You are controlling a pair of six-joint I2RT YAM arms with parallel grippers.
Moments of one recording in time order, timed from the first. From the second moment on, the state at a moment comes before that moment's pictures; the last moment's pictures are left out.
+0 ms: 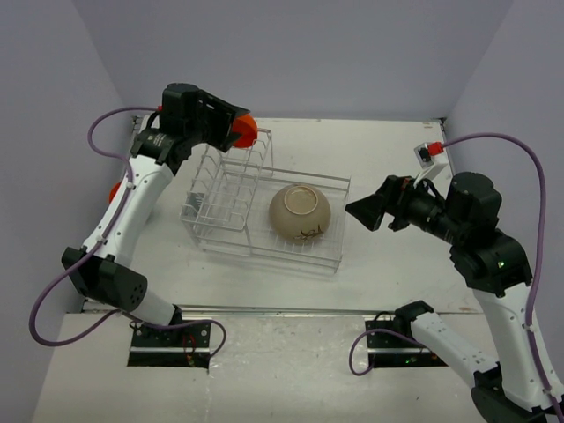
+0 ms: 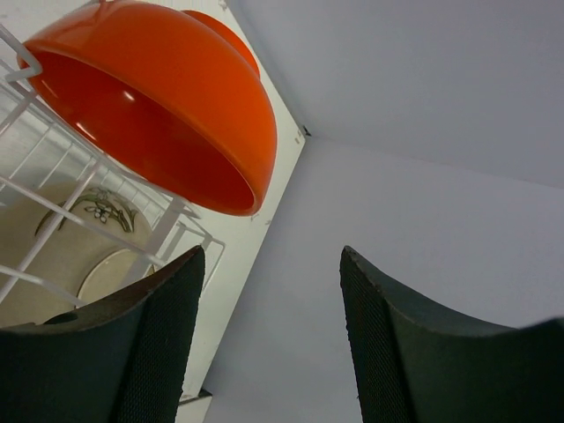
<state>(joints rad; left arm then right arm) -0.31 1.53 1.69 -0.65 0.09 -1.38 0.35 0.81 1.32 -0.83 -0.39 0.49</state>
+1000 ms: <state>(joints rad) -0.31 1.57 1.61 -0.45 -0.05 -1.35 0.35 0.84 1.33 -0.87 -0.38 0.46</state>
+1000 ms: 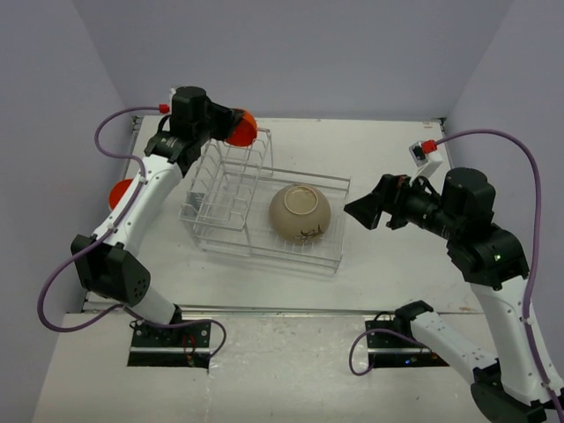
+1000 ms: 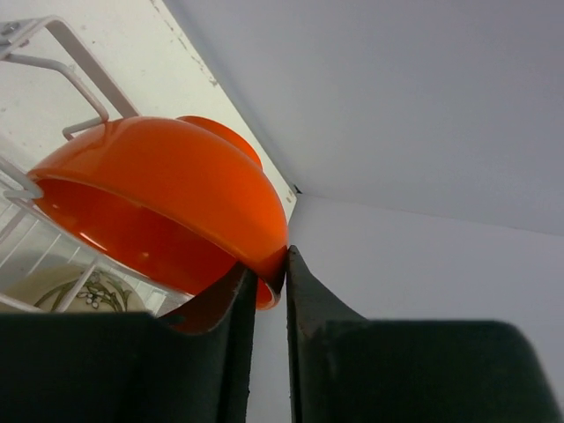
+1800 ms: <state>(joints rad) -0.32 1.55 1.56 -0.36 -0.04 -1.35 0.35 0.84 1.33 -0.87 -0.38 0.45</state>
